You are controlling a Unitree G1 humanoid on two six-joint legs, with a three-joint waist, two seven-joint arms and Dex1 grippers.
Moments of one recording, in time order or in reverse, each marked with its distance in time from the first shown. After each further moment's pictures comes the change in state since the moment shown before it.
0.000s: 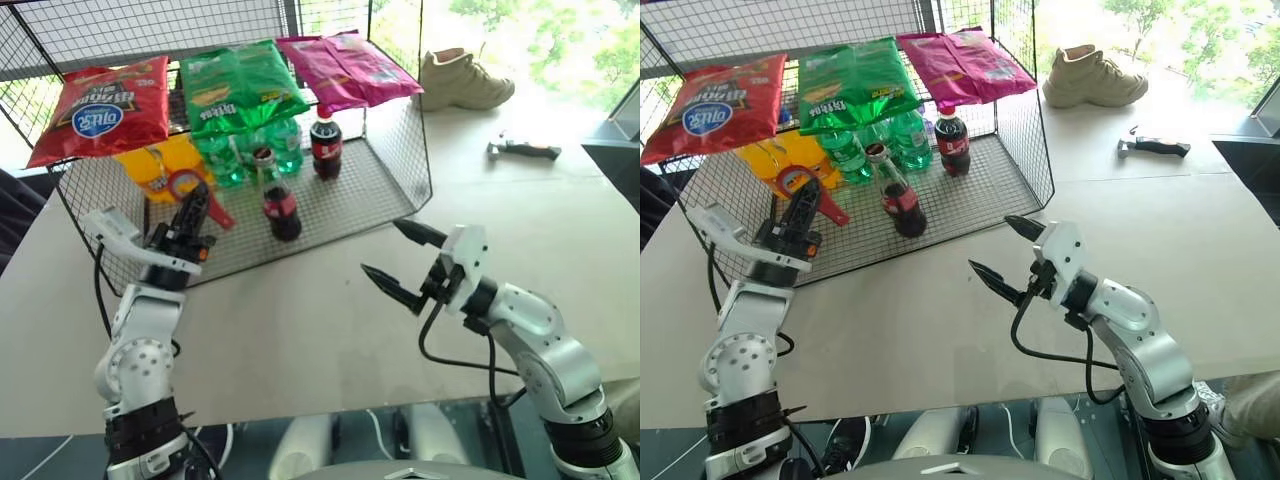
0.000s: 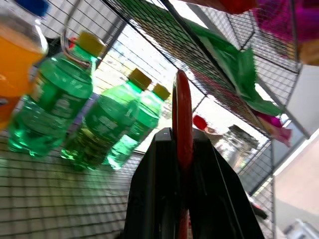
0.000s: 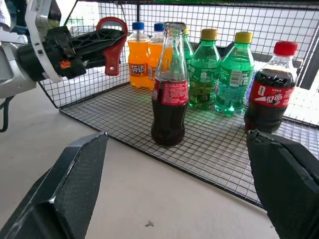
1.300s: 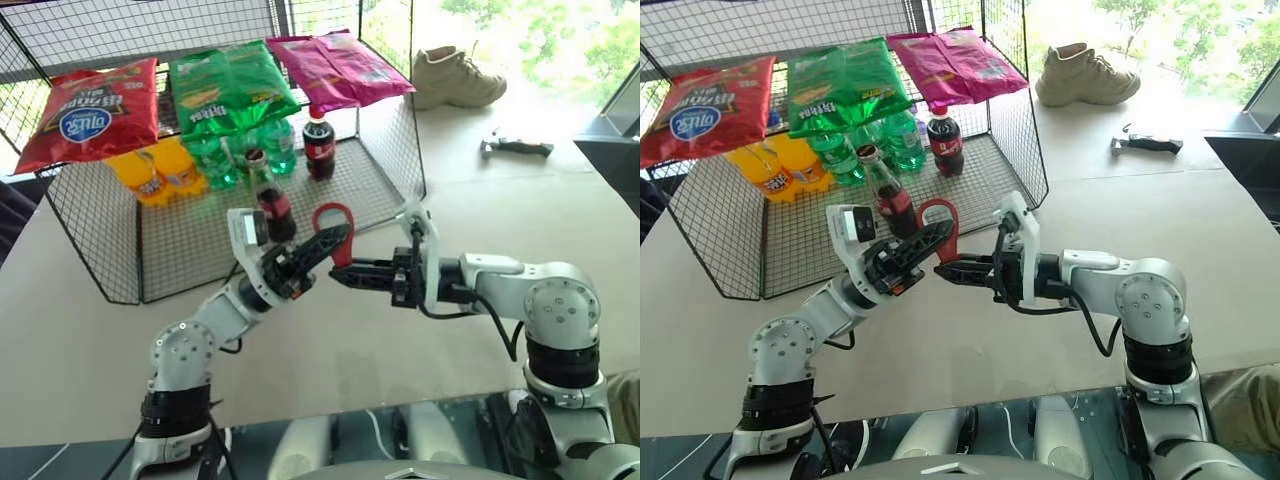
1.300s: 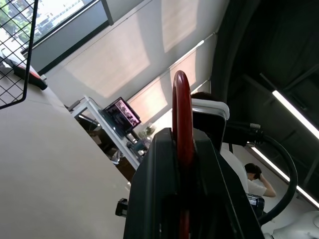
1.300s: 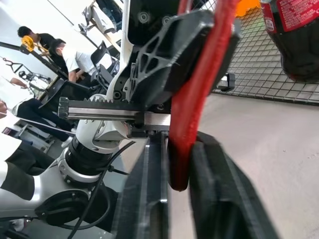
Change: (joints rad) left arm -0.076 -0.014 -0.337 -0.015 -0.204 0.367 -0.253; right arm -0.356 0.110 -0.175 0.119 0.784 0.899 -0.232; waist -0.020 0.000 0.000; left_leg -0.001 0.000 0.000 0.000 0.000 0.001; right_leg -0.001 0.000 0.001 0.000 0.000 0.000
